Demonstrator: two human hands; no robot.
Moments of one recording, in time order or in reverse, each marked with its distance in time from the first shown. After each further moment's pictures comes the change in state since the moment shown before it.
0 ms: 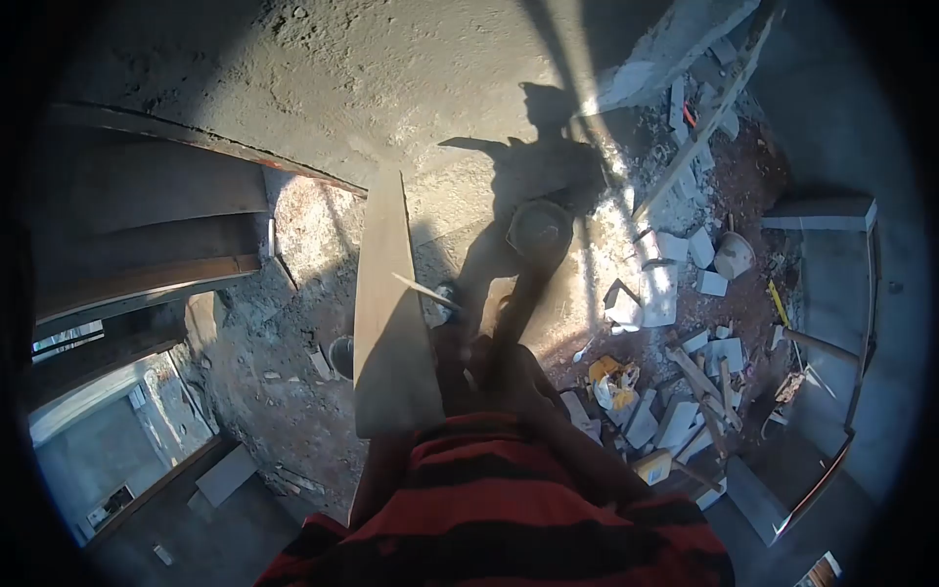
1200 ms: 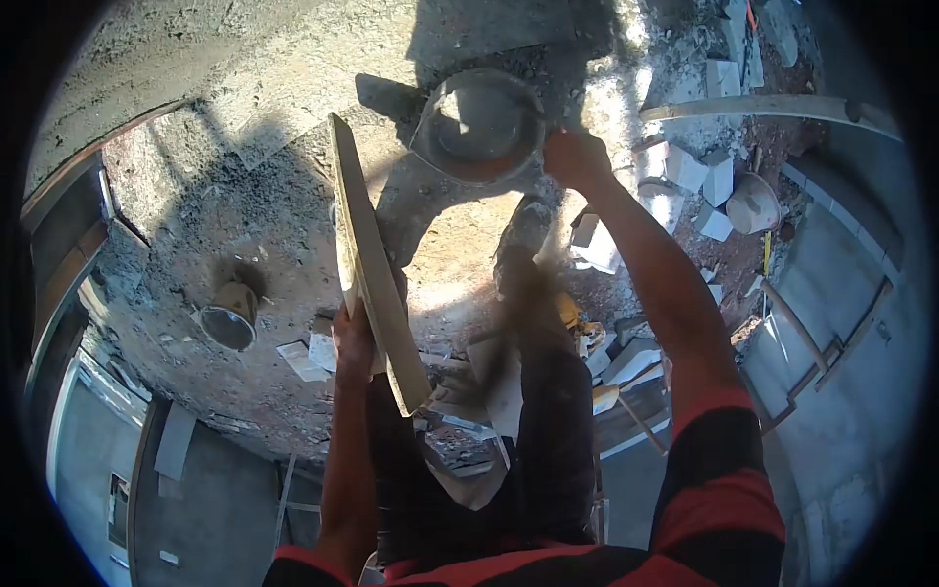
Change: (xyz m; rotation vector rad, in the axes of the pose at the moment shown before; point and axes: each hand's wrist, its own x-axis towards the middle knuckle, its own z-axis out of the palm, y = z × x) left_hand 0.402 -0.297 -0.003 0.277 0.412 -0.344; right_hand 0.410 0.560 -0.167 -1.253 -0.381 0.198
